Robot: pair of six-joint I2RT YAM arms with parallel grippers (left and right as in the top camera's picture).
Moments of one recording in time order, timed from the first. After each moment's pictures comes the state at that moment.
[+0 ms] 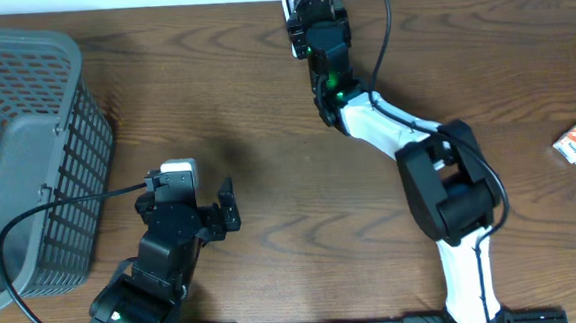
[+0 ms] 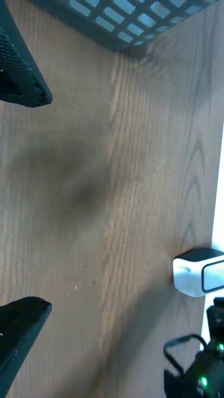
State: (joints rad) left arm -0.51 0.64 0.64 -0.57 -0.32 -0.37; right arm 0.48 2.23 1.53 0.55 0.43 -0.12
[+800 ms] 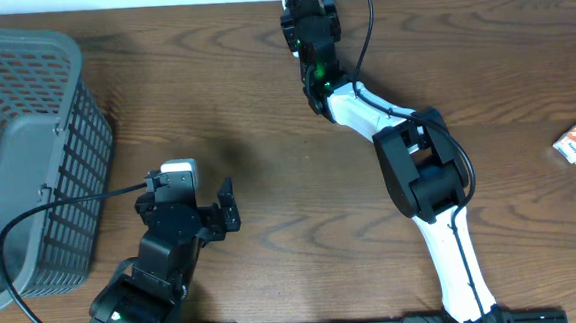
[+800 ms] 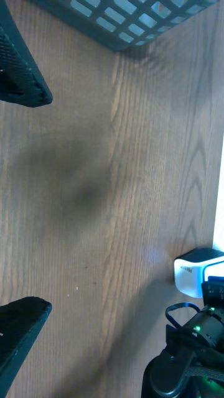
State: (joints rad) left arm -0.51 0.64 0.64 -0.58 -0.32 -0.37; right arm 0.46 2.45 1.78 0.54 0.46 -0.14
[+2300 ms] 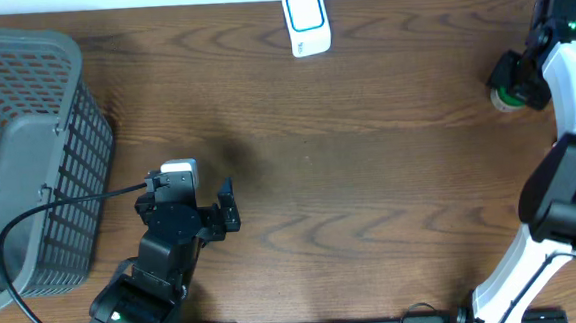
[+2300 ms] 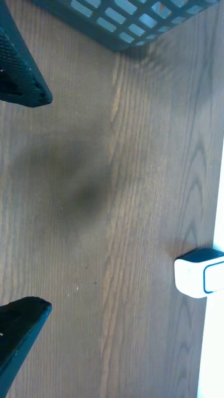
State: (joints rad) left arm -0.51 0.64 0.64 -0.58 -0.32 -0.37; right arm -0.30 2.11 1.77 -0.99 0.12 0.34
